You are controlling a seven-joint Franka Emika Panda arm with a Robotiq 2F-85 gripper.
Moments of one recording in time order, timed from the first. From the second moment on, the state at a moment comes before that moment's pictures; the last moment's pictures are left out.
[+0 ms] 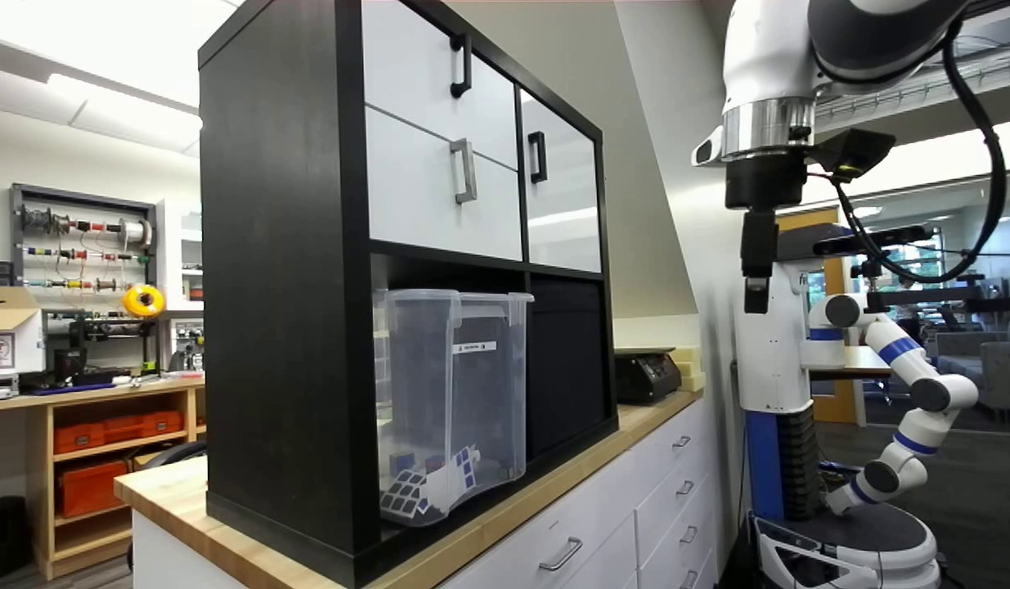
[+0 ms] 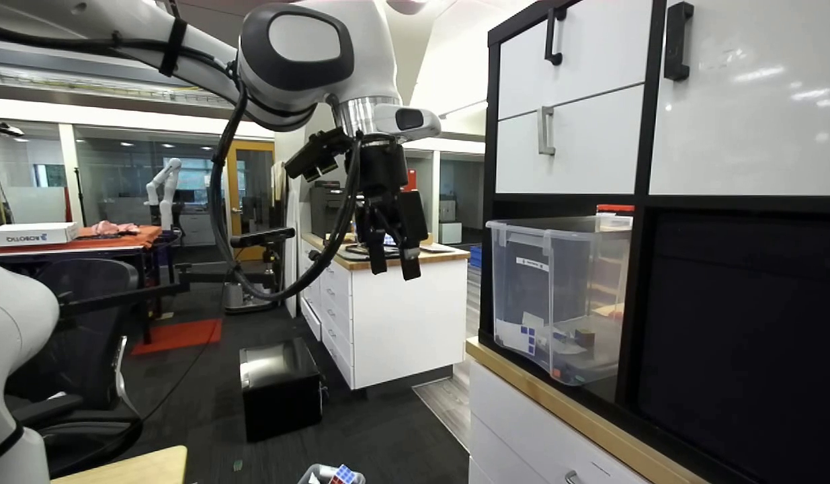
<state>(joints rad) -0.03 -0.53 -0.03 -2.38 -0.14 2.00 -0.07</state>
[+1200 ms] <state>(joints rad) 0.06 -0.21 -0.02 -2.11 -0.14 2.16 -0.37</state>
